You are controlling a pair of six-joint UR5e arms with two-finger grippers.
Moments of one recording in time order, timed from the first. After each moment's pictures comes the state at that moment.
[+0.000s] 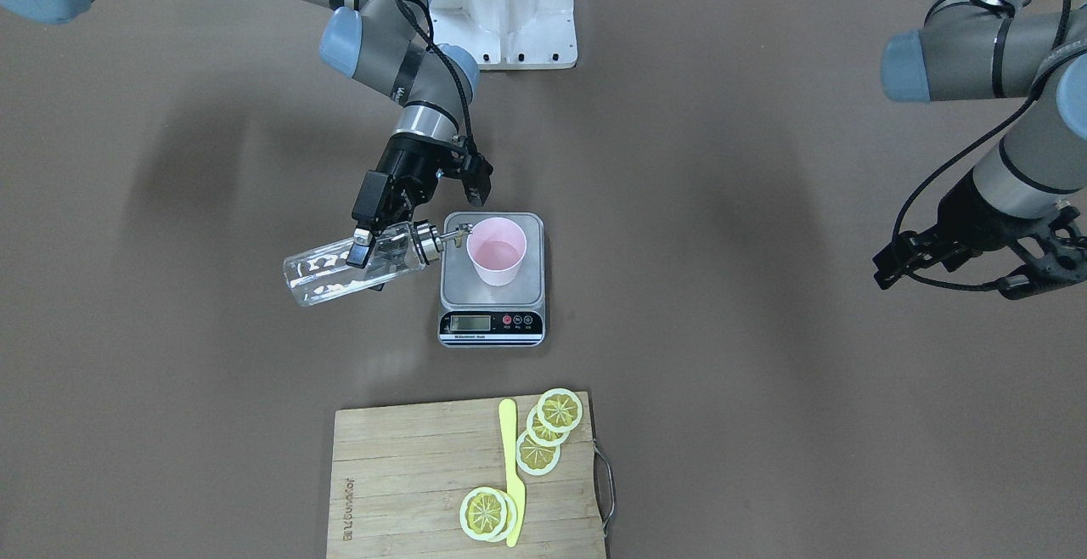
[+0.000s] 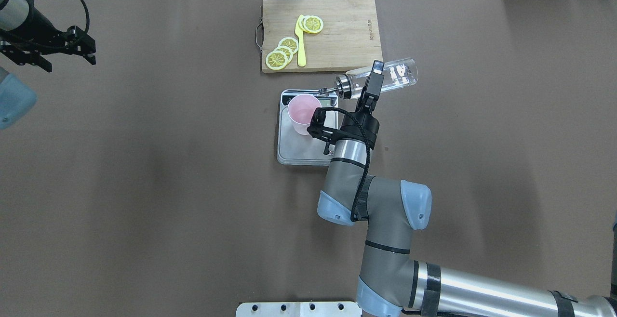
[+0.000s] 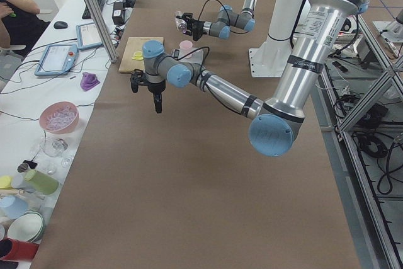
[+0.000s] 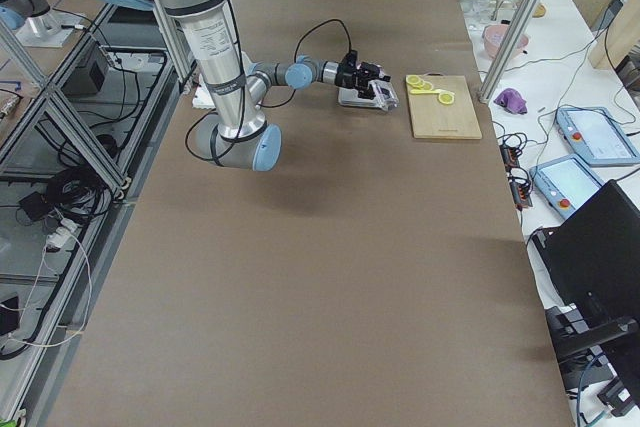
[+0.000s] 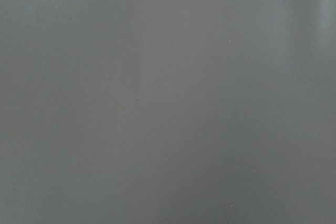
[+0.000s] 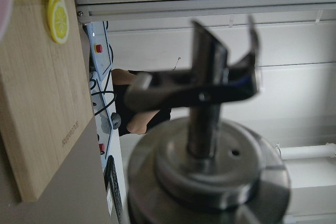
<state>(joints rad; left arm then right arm) -1.11 -1.91 -1.68 -1.63 -2.18 -0.88 0.31 -0.95 1.49 -1.83 0.19 0.50</state>
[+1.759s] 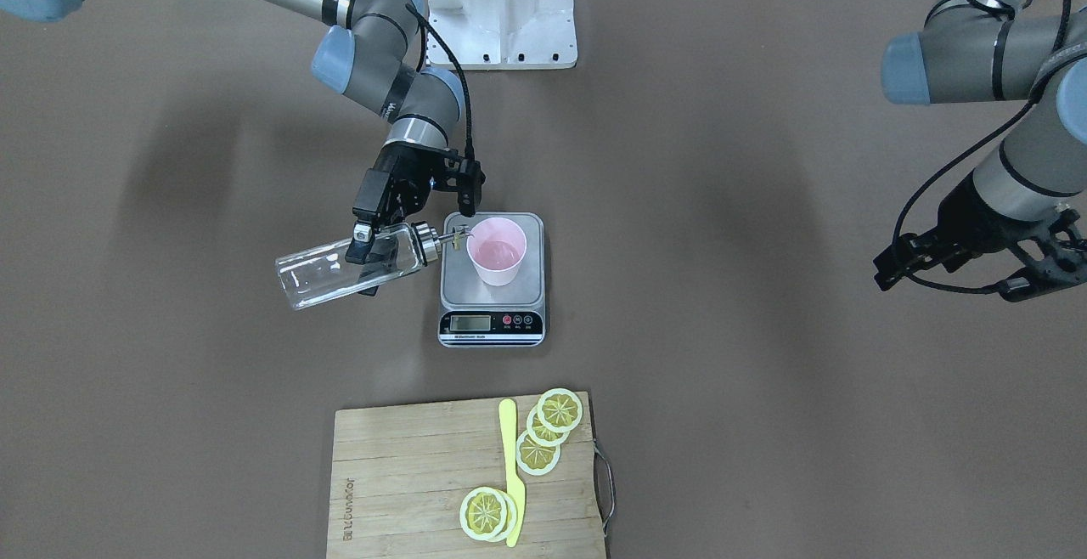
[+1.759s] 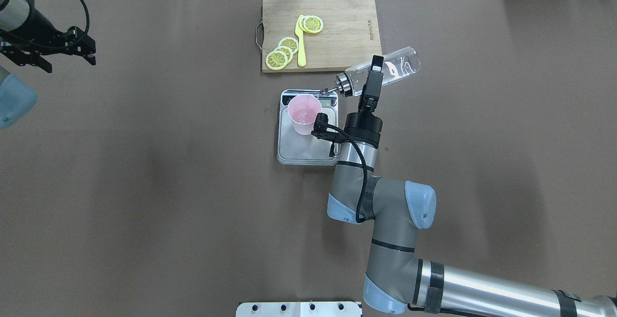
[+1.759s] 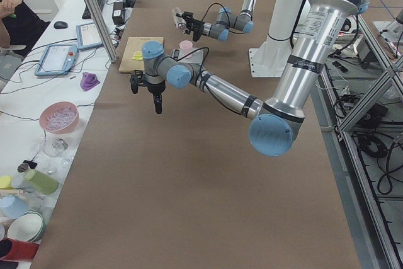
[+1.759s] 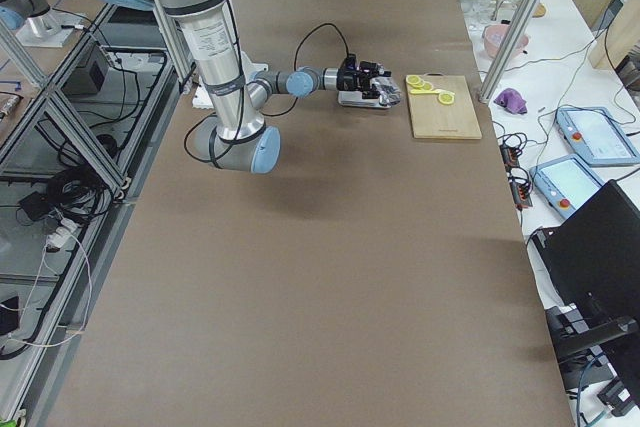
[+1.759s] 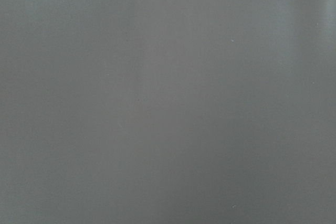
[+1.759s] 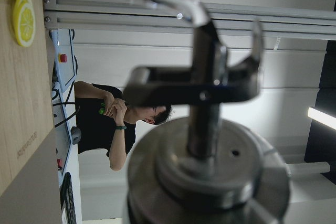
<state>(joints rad) -1.11 -1.91 -1.67 -1.64 -2.18 -0.88 0.31 -0.97 1.46 -1.82 0.03 0.50</state>
